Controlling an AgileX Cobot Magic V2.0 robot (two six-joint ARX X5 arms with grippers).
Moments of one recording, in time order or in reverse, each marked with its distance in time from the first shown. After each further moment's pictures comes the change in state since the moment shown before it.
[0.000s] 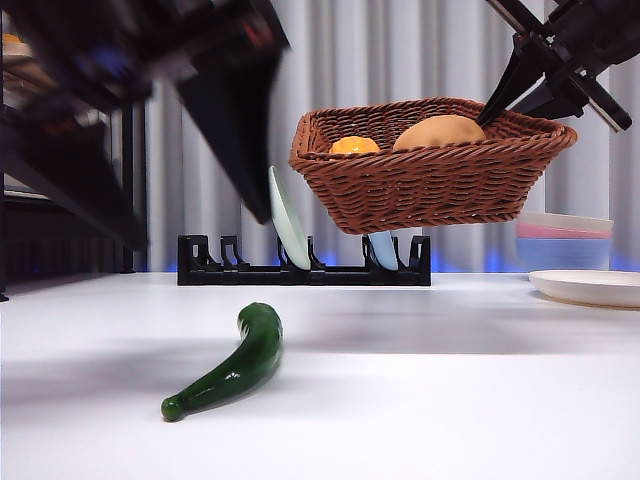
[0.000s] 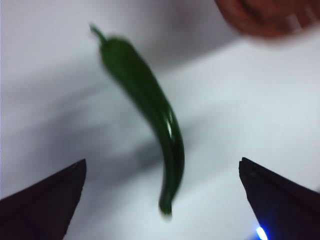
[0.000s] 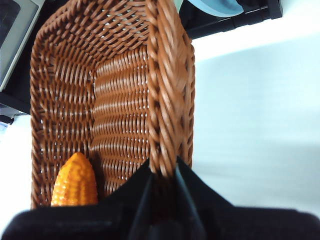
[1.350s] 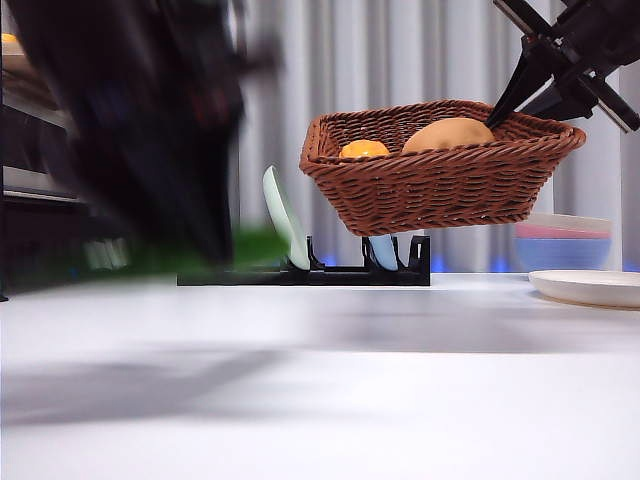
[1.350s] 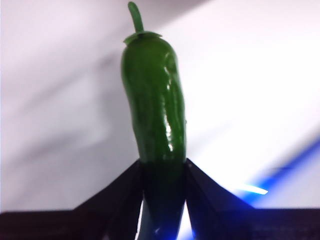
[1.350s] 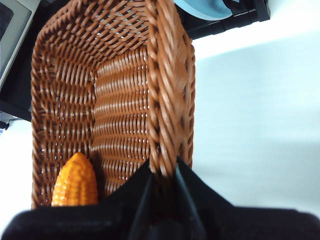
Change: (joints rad) left arm -0.040 -0.029 0.002 -0.083 0.078 0.112; right arm -0.018 0.000 0.000 -0.009 0.001 0.000
